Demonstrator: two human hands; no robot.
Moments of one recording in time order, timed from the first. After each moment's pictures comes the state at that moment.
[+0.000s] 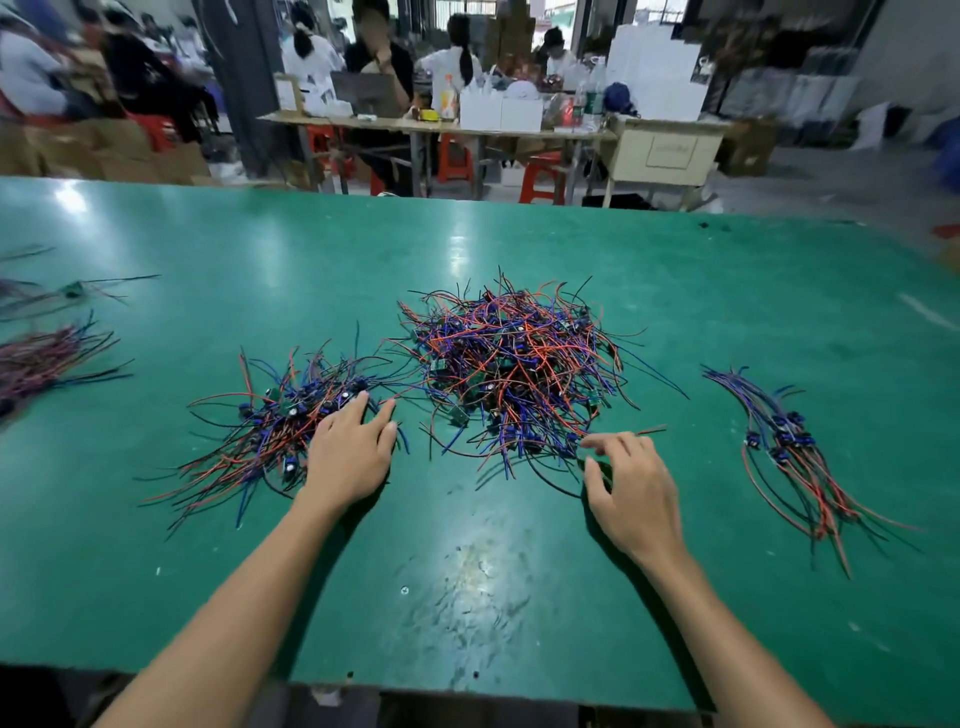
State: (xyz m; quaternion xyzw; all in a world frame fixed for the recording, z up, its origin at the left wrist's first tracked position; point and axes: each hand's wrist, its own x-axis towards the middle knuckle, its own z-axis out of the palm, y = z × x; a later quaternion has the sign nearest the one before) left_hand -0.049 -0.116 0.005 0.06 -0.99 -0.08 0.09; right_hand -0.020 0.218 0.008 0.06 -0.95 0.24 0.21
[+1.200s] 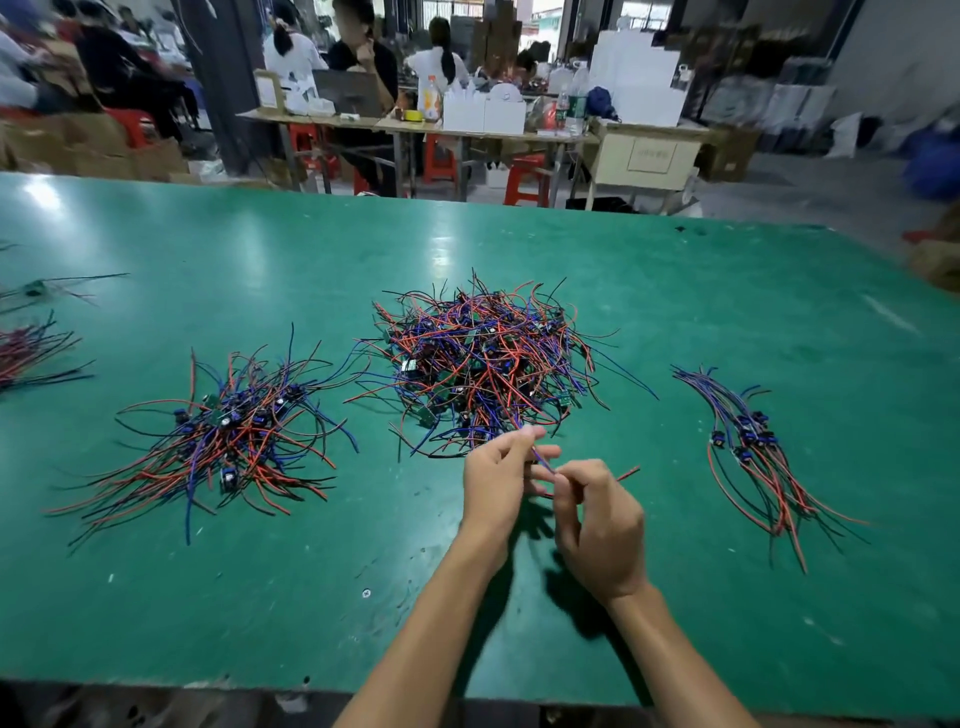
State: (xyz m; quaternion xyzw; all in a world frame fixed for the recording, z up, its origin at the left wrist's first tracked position) left_hand 0.000 0.093 0.054 0.11 -0.58 -0.81 -0.01; right_hand 0.008 0.213 0.002 0.24 -0.79 0.31 0.47
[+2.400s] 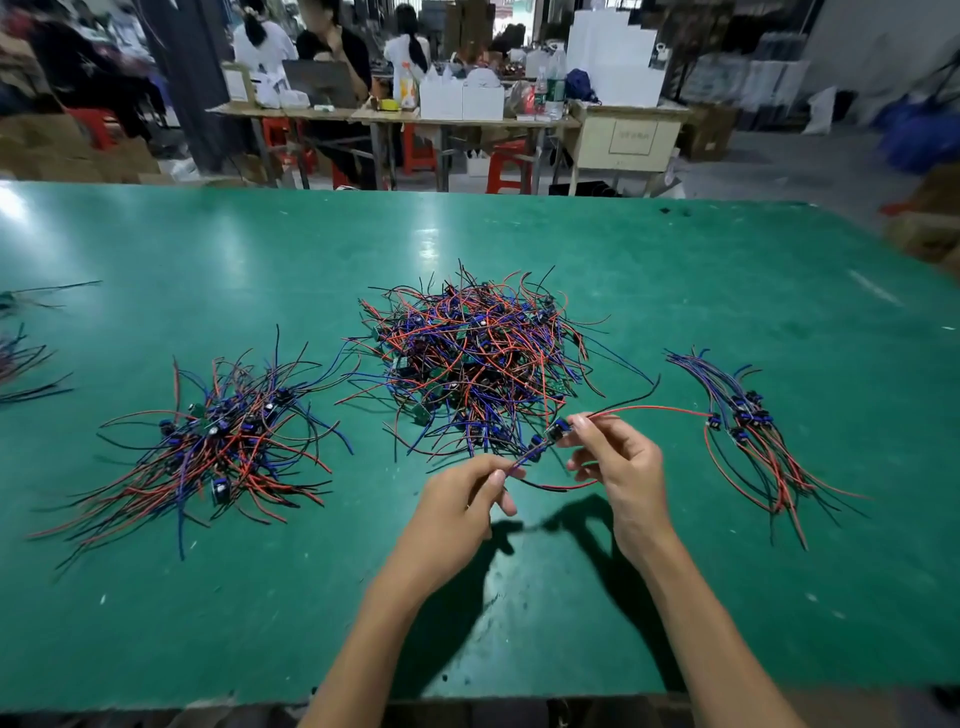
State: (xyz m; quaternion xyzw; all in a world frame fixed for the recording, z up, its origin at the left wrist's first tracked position) left_hand 0.030 0.028 0.044 -0.09 -0.83 -0.56 -0.02; right_hand -0.005 0.220 0.042 -0.02 -0.64 0.76 0.11
